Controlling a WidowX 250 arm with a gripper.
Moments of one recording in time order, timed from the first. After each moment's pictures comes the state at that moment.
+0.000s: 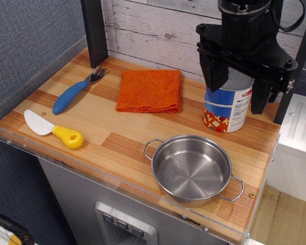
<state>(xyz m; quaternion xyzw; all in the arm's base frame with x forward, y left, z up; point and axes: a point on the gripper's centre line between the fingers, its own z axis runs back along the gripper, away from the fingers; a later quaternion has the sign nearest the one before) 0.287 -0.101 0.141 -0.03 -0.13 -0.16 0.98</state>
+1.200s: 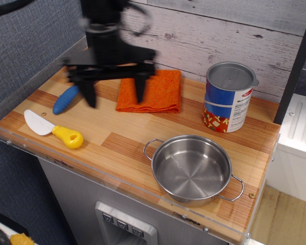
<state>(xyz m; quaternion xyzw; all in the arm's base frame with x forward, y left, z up) 0.249 0.058 0.104 0.01 -0.09 0.33 0.94</state>
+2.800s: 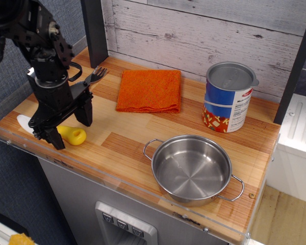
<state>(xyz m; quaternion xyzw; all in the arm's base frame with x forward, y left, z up) 0.237 0.133 0.014 0.01 -0.07 0.66 0.75</state>
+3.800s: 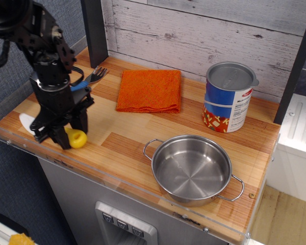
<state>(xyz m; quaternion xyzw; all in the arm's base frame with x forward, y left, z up) 0.235 0.126 0.009 0.02 -0.04 0.65 0.76</state>
